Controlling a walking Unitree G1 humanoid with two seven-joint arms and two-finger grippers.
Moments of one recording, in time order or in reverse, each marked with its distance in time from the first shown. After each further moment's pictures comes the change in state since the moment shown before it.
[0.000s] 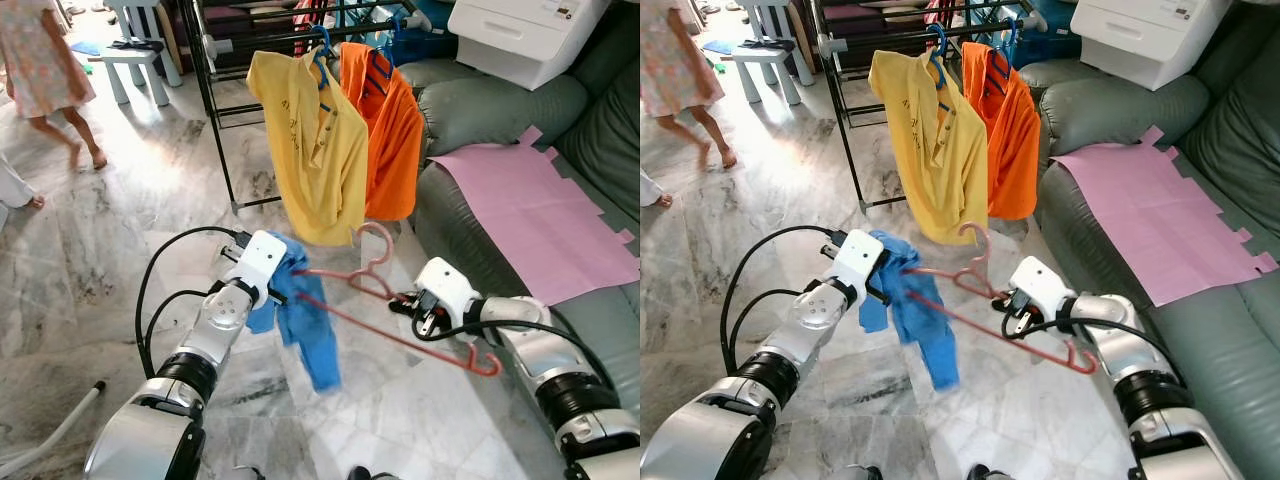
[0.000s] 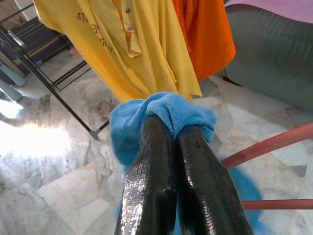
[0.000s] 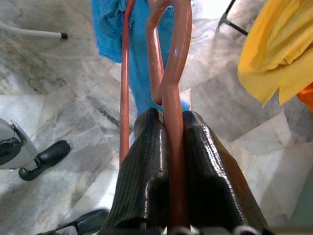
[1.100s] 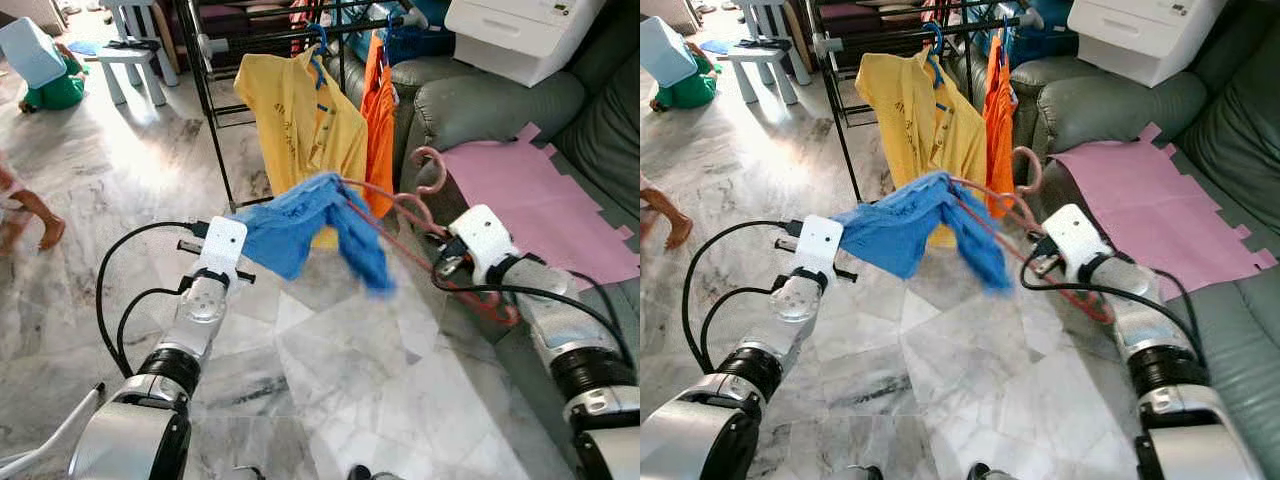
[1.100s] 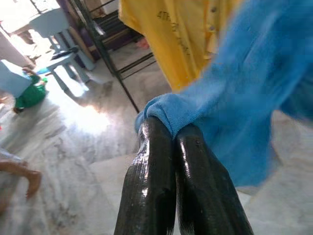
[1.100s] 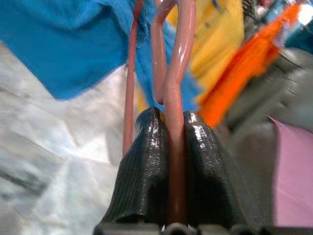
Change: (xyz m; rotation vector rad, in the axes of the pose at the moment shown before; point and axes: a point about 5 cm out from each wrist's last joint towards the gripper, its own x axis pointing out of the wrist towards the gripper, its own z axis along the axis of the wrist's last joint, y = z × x) left arm -0.006 0.035 -0.003 -0.054 0.003 0.291; right arm -0.017 -0.042 0.036 -0.026 -0.197 -0.390
